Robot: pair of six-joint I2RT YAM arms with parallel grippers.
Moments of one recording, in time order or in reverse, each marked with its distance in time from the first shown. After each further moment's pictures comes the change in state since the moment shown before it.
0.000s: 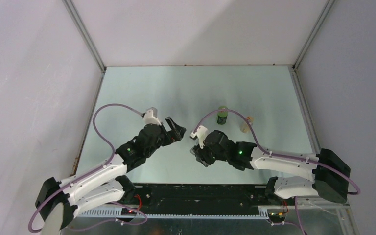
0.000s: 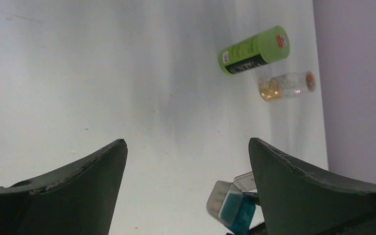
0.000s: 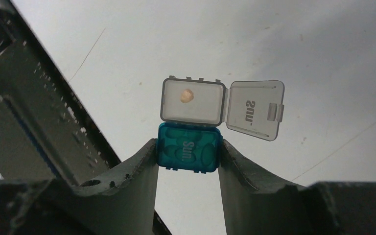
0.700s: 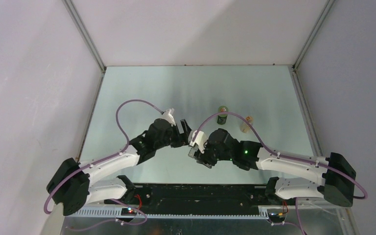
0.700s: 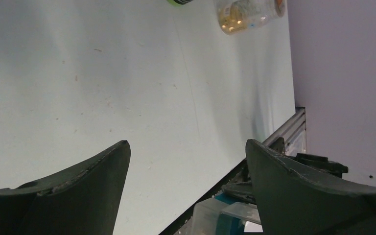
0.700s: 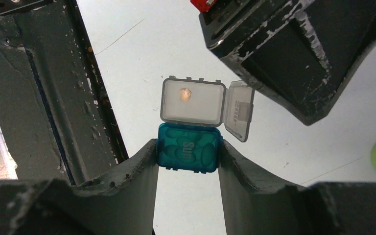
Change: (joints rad) left arm 0.028 0.257 0.031 0.191 0.417 0.001; right arm 0.005 -0.076 0.031 -0.062 -0.168 -0.286
